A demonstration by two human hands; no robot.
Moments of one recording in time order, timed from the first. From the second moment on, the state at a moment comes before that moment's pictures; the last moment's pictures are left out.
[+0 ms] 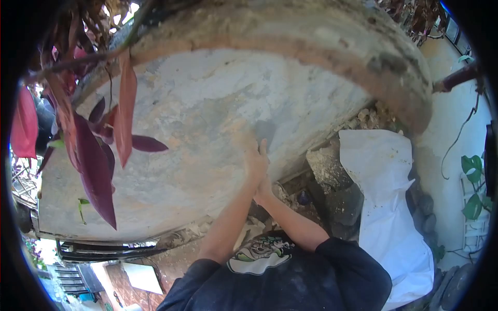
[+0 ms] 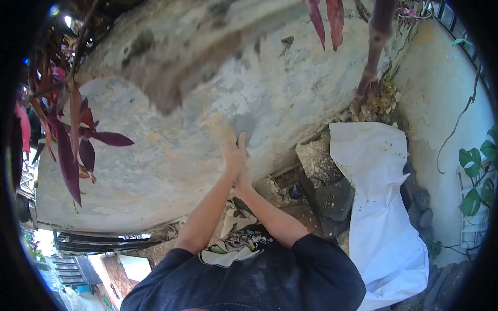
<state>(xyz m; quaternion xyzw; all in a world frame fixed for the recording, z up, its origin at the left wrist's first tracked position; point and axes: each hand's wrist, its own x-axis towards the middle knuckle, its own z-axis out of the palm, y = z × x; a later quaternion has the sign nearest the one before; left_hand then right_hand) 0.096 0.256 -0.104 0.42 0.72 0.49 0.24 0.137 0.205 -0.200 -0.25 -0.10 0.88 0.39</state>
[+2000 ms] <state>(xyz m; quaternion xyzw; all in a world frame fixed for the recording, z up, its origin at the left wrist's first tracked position) 0.099 0.248 -0.114 0.42 0.72 0.50 0.22 0.136 0.202 -0.188 -0.36 -0.14 0.84 0.38</state>
